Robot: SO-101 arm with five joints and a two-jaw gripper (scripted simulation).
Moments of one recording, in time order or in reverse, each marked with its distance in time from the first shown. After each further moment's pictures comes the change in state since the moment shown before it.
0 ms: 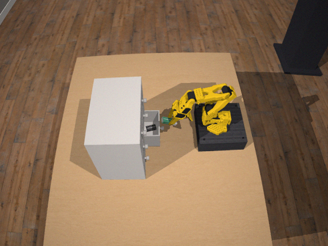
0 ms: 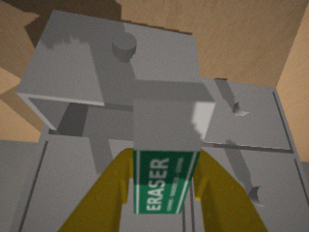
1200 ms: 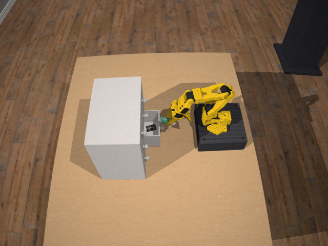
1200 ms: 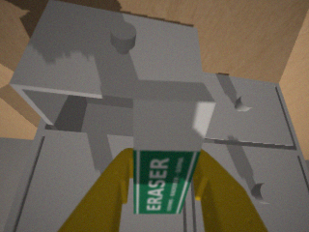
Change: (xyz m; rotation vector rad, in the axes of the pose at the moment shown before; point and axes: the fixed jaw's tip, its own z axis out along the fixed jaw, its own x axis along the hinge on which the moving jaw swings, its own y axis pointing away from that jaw) arm 0.006 0.000 0.002 0.001 0.009 -0.001
